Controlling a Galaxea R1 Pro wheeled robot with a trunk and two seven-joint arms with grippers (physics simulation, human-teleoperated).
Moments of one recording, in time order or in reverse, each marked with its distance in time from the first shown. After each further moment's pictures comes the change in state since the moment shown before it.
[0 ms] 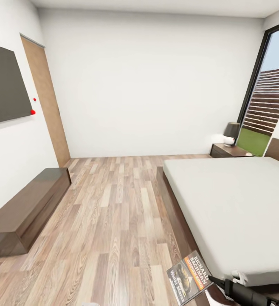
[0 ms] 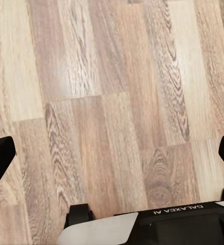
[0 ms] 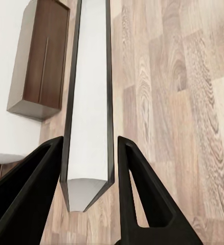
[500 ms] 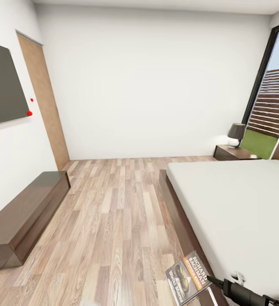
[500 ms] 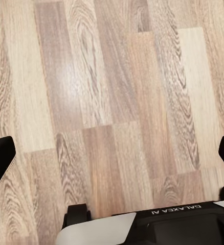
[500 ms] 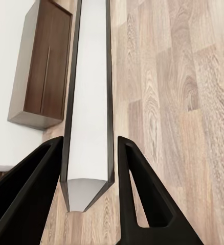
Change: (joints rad) left arm 0.000 -0.005 0.000 0.000 0.001 0.000 0.000; right arm 0.000 0.009 0.002 0.000 0.000 0.000 -0.001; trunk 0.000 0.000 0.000
